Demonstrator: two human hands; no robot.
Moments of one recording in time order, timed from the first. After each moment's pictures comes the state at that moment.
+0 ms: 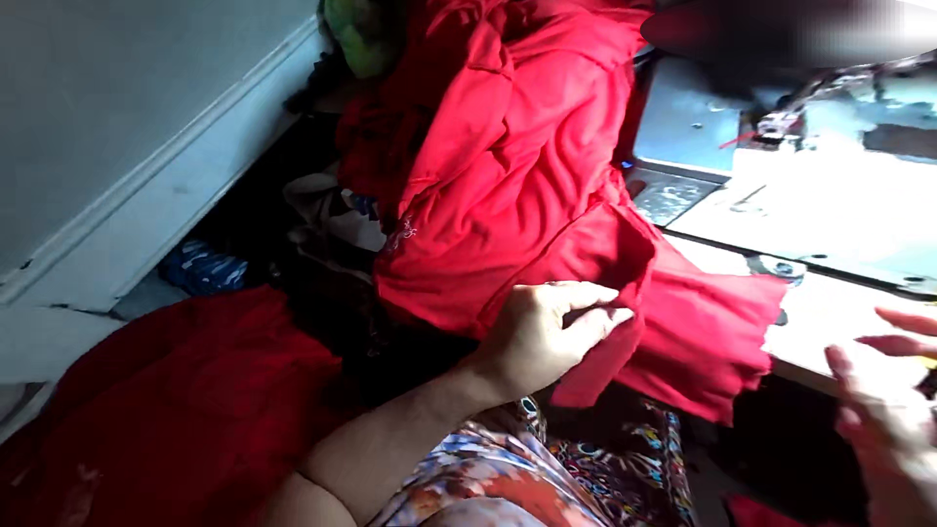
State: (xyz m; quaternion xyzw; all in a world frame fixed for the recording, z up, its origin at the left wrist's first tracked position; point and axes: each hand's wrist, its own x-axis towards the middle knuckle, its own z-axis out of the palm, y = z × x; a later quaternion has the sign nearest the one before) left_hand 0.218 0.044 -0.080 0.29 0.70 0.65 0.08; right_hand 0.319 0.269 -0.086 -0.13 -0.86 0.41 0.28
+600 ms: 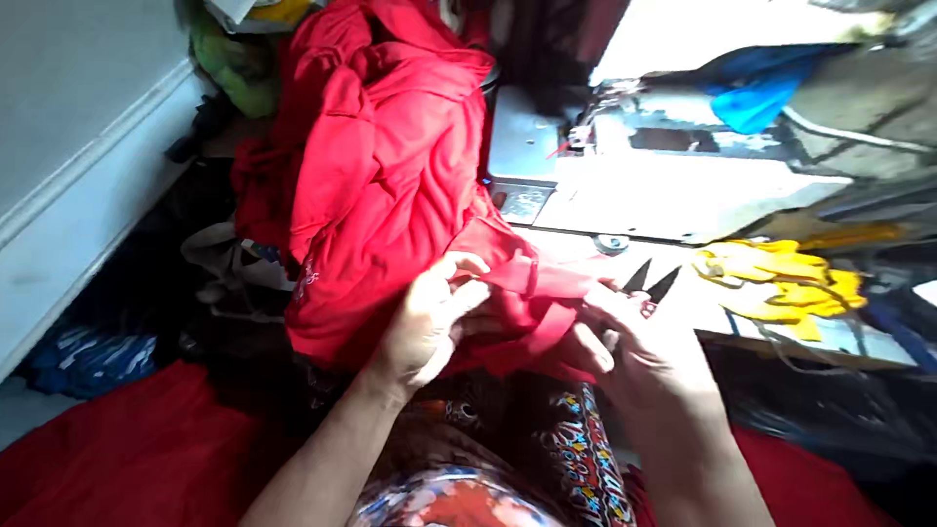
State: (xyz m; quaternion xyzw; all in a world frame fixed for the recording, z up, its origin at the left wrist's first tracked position) left_hand 0.189 0.055 -0.075 0.18 0.50 0.79 0.30; right_hand 0.281 0.232 -0.079 -0.18 -0.51 0.82 0.18
